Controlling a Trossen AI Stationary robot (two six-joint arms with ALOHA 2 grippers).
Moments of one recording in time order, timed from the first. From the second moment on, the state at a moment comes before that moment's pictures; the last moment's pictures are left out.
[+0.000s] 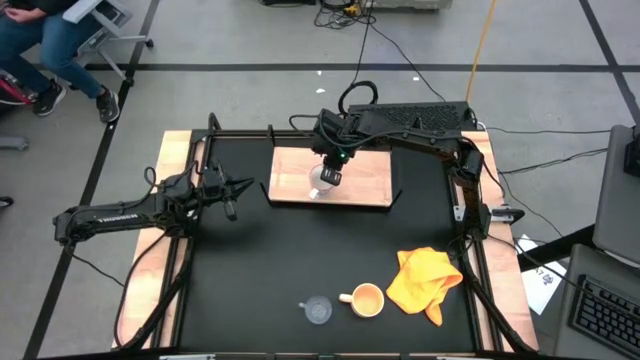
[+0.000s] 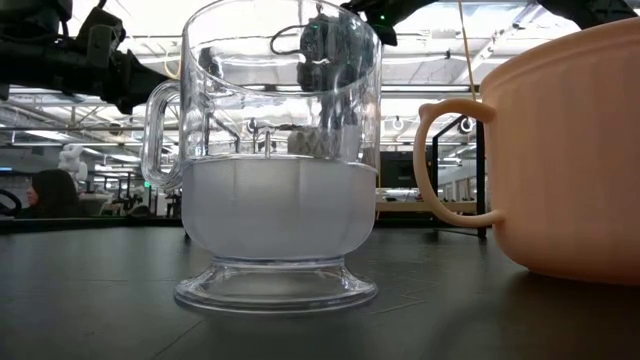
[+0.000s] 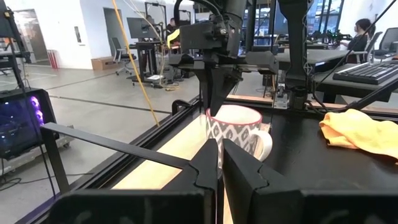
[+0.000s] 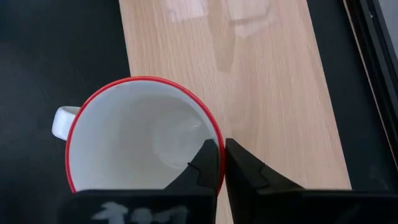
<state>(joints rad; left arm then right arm) 0.25 0.32 0.12 0.20 -0.10 0.02 -0.38 2.02 1.86 -0.97 -0.14 -0.10</state>
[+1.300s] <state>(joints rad) 0.25 0.32 0.12 0.18 -0.10 0.02 -0.38 2.01 1.86 -0.90 -0.14 -0.06</state>
